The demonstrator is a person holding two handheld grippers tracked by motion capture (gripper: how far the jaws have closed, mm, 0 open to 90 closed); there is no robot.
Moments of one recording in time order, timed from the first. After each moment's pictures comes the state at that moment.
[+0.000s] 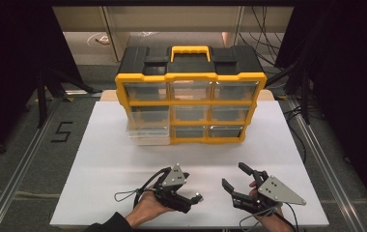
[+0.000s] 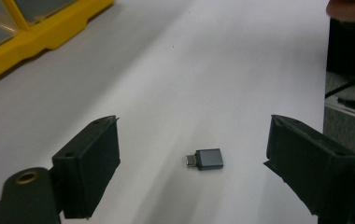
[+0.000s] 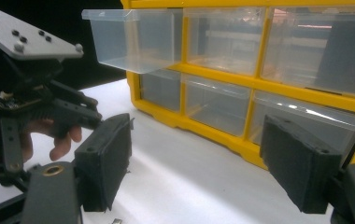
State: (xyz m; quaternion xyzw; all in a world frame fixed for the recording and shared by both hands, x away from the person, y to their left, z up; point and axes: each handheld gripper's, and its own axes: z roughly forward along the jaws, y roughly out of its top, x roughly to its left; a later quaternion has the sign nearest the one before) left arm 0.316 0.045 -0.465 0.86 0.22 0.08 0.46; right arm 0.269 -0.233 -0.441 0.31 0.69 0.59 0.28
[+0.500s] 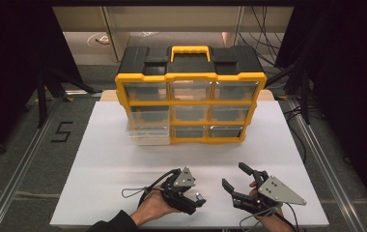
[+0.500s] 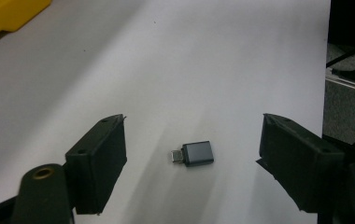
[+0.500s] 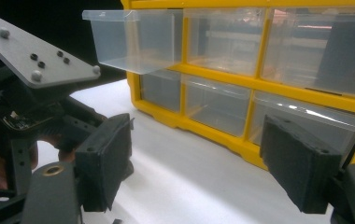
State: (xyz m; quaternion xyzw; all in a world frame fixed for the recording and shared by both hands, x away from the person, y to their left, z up) left arm 0.320 0.027 -0.470 0.89 0.20 0.06 0.41; right arm 0.269 -0.233 -0.441 0.30 0.69 0.59 0.28
